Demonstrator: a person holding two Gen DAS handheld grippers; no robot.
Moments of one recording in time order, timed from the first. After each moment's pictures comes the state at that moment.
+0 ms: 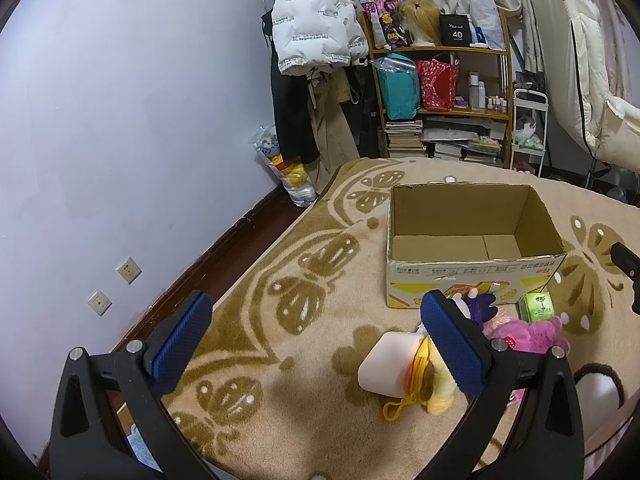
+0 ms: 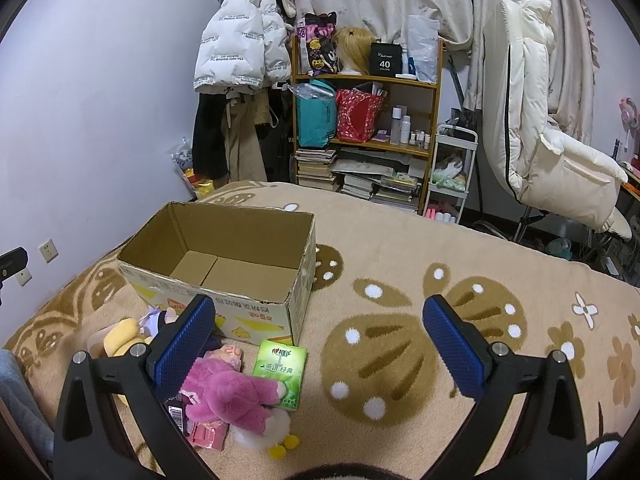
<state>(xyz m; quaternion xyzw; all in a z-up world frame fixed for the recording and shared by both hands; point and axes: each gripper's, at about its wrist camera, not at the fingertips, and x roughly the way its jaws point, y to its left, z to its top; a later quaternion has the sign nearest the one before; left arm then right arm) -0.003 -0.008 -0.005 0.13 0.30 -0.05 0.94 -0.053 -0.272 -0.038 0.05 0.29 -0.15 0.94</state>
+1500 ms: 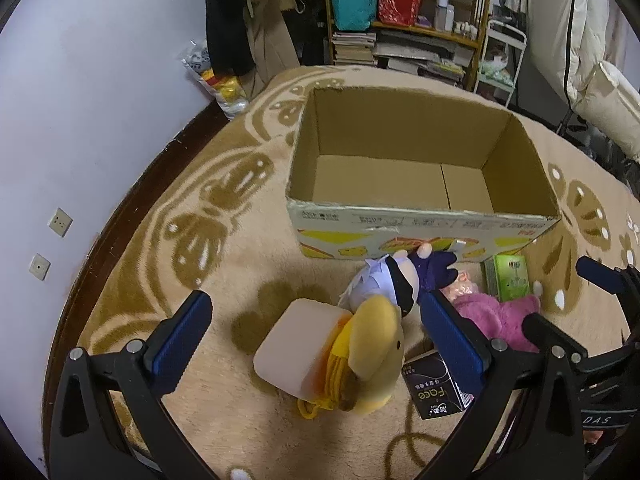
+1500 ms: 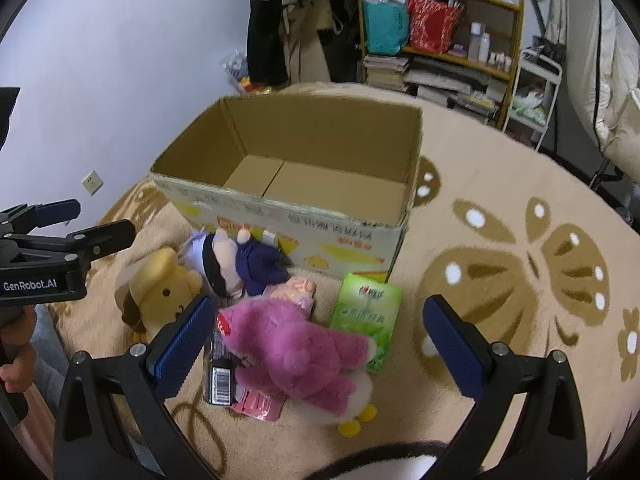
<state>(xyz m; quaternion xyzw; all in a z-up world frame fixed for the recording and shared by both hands) 0.066 -0.074 -0.079 0.12 0.48 -0.13 0.86 0.011 -0.244 -0.099 0.08 0.45 -0.02 0.89</state>
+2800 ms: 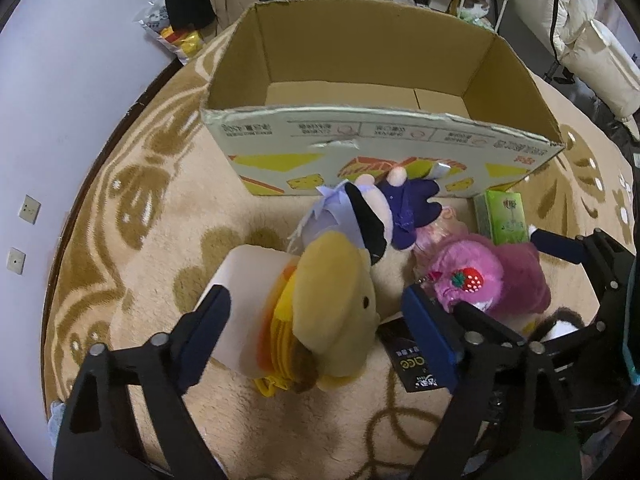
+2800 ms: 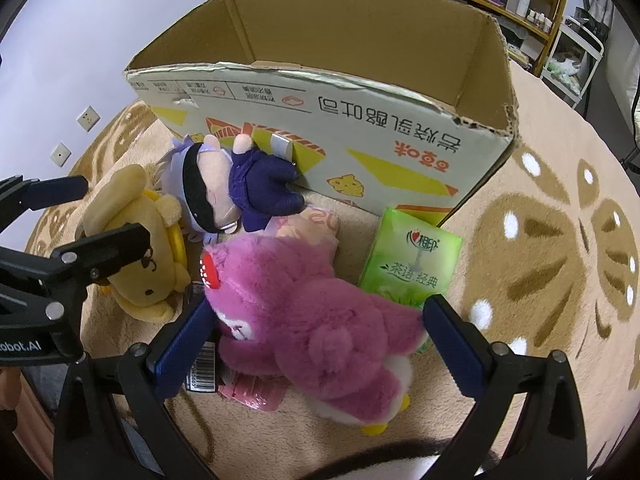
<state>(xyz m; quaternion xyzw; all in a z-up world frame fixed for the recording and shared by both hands) 0.065 -0.092 -0.130 0.14 0.55 -0.17 0.80 0.044 -0.221 -0.162 0.05 0.56 0.01 0.83</state>
